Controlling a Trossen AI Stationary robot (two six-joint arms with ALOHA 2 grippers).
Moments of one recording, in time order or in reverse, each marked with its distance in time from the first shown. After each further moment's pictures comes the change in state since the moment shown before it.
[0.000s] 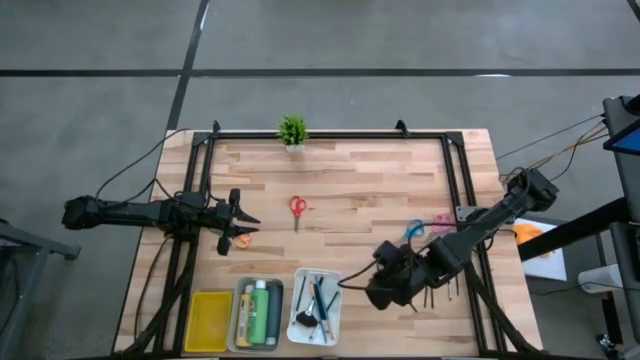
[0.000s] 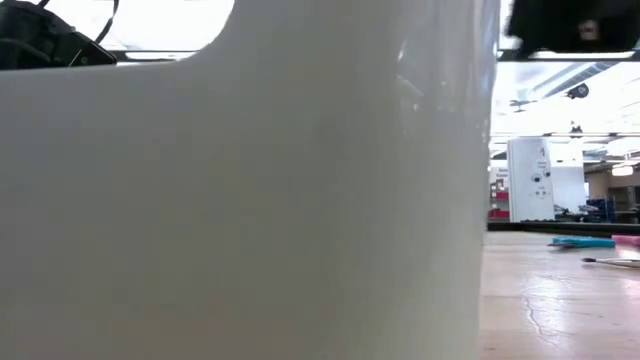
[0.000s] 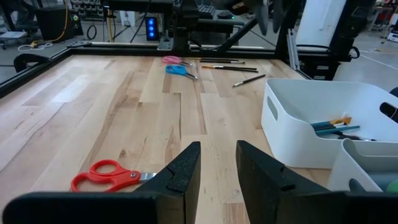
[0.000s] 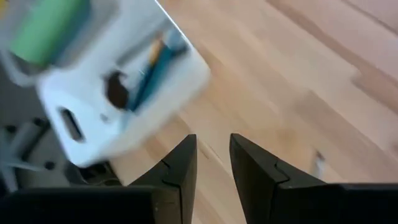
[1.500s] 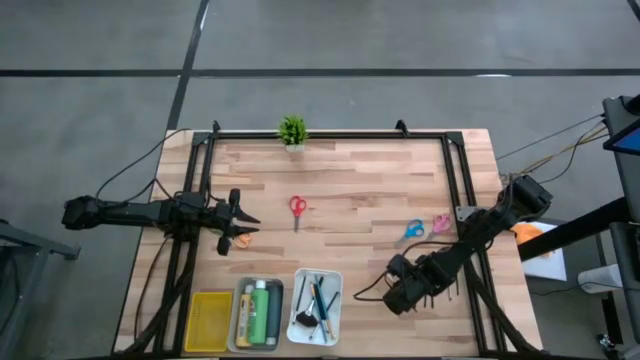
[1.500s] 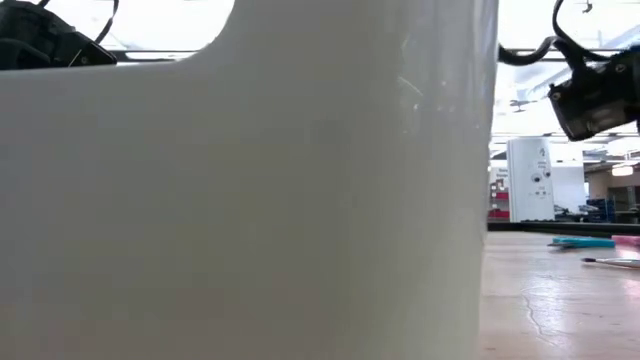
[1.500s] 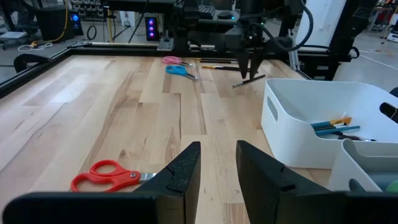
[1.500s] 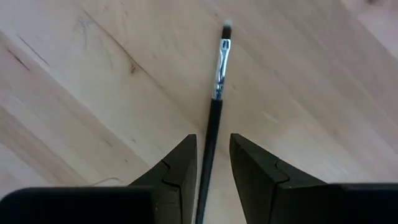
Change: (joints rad) left arm 0.000 0.000 0.000 0.000 0.000 0.000; right arm 0.063 0.087 -0.337 0.133 -0.244 0.128
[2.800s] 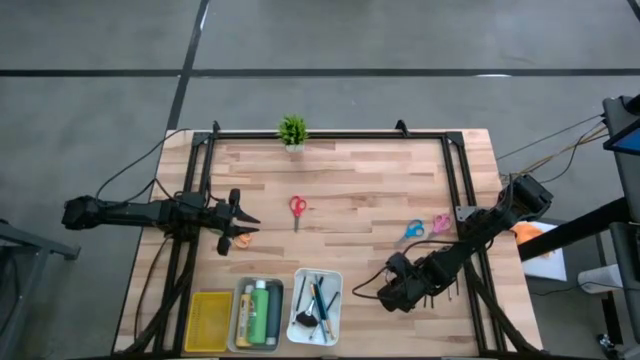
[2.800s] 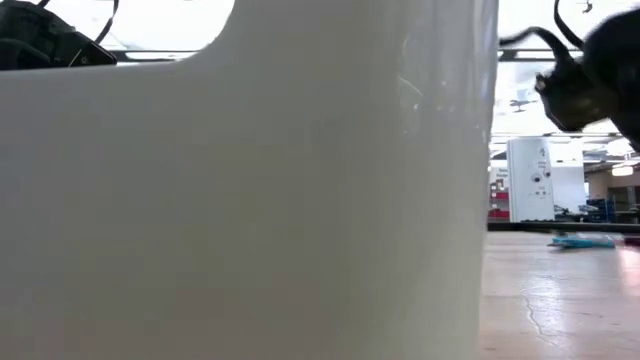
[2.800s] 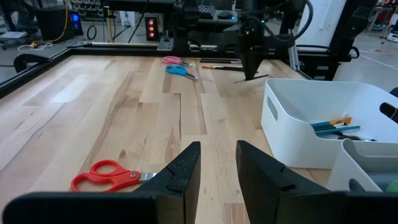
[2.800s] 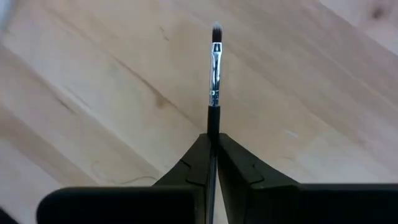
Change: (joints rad) left arm 0.000 0.000 0.000 0.000 0.000 0.000; right arm 0.001 -0.008 0.007 0.048 0.079 0.124
